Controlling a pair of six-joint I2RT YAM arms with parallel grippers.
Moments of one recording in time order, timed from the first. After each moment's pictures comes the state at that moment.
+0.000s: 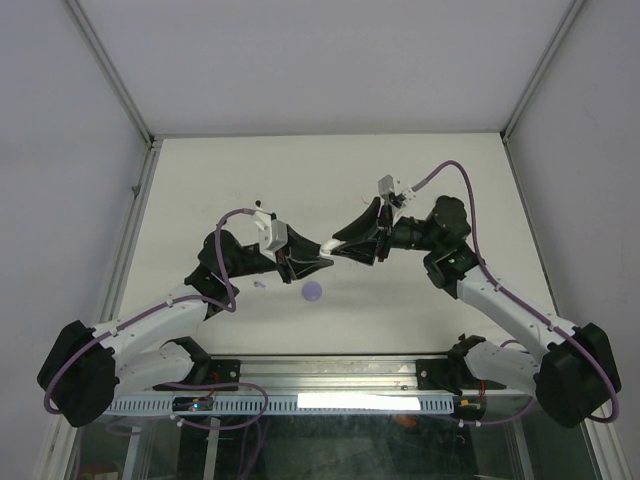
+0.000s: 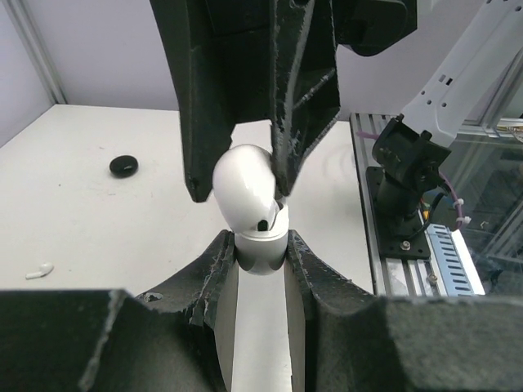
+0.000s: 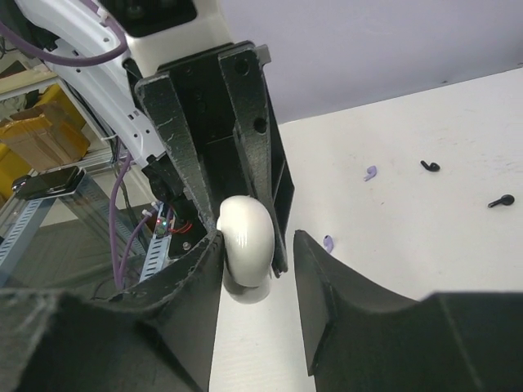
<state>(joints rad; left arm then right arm) -0.70 1.06 0.52 0.73 0.74 -0.13 0.55 1.09 0.68 0.57 -0.97 0.36</state>
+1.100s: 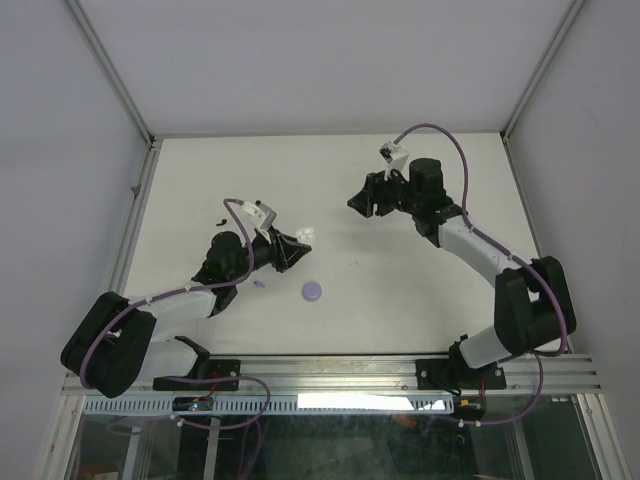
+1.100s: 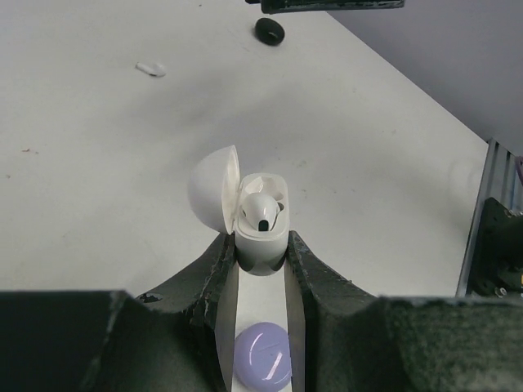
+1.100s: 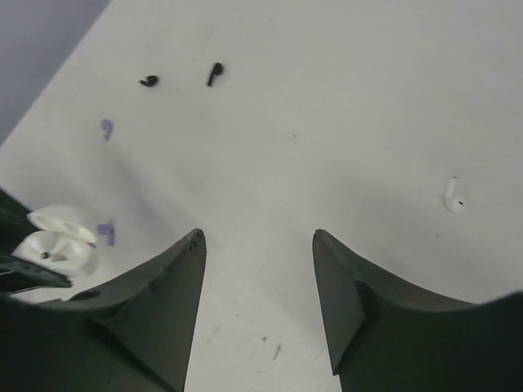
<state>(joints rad) -0.54 1.25 0.37 0.81 0.45 -0.34 0.38 1.44 0.95 0.14 -0.52 0.21</state>
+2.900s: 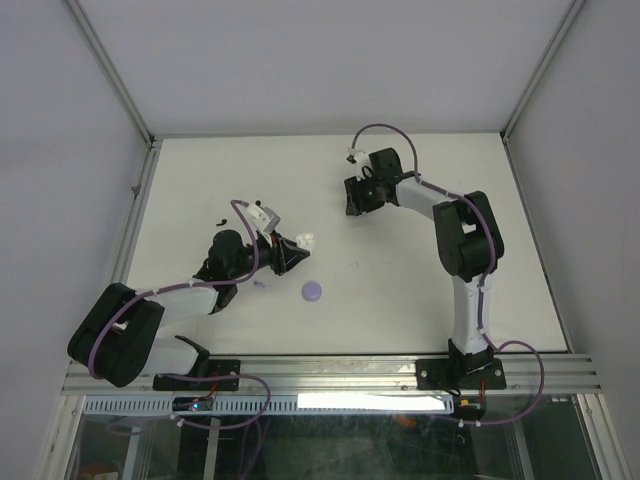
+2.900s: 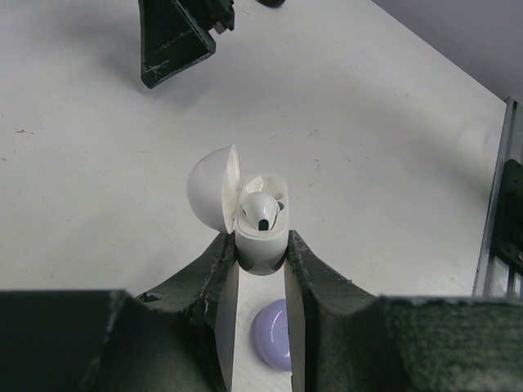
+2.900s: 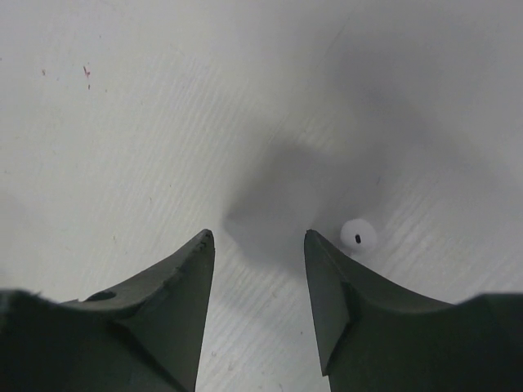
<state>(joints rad) -0.48 1.32 0.36 0.82 0.53 -0.27 0.38 2.11 1.48 -0.28 -0.32 -0.03</state>
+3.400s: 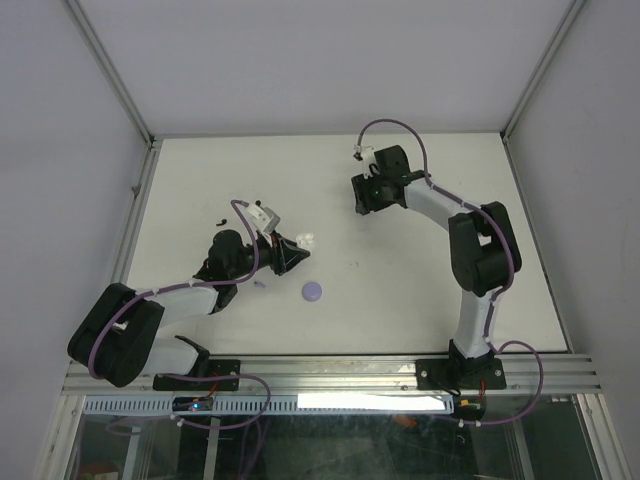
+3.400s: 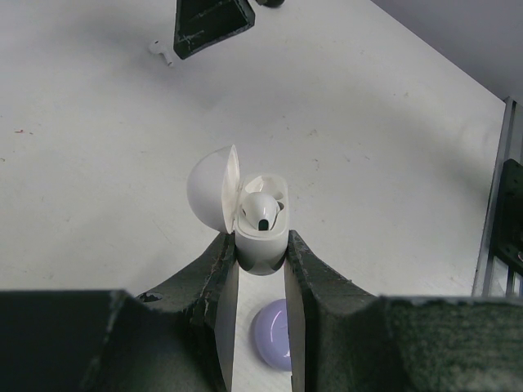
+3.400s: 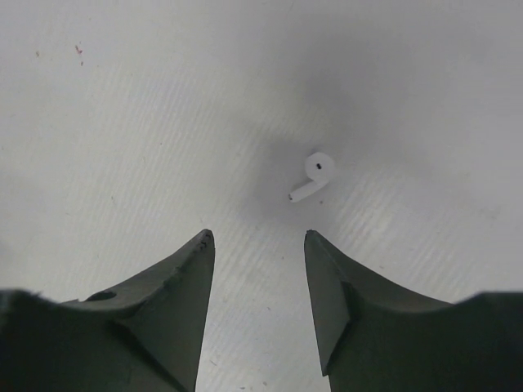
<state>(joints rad) -0.48 1.32 0.36 0.82 0.53 -0.27 0.39 1.95 1.39 -0.35 -0.22 -0.03</state>
